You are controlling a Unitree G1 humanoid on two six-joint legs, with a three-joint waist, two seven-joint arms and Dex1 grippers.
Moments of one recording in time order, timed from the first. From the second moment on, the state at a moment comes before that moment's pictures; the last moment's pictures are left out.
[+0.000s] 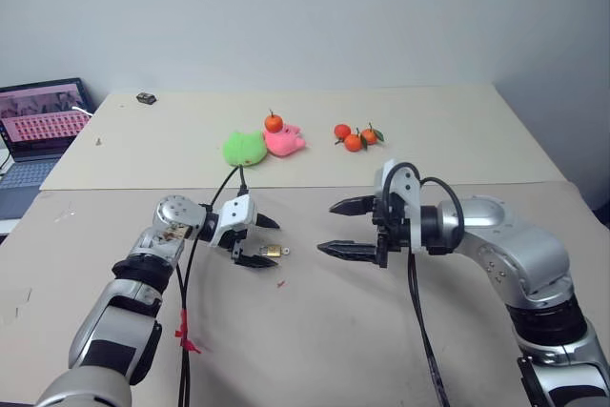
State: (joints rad) left arm -0.69 0.53 -0.26 0.76 -0.08 -0.25 -1.46; right arm -0.47 -0.63 0.11 -0.47 0.54 0.89 0.92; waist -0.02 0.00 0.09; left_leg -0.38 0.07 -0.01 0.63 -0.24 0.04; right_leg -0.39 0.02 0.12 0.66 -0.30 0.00
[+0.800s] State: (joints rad) left arm -0.71 0.53 -0.25 0.89 -0.05 -0.30 -1.47; right arm -0.49 -0.64 0.11 -0.48 0.56 0.89 0.87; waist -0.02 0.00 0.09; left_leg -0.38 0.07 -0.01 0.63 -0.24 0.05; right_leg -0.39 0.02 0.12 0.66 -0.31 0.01
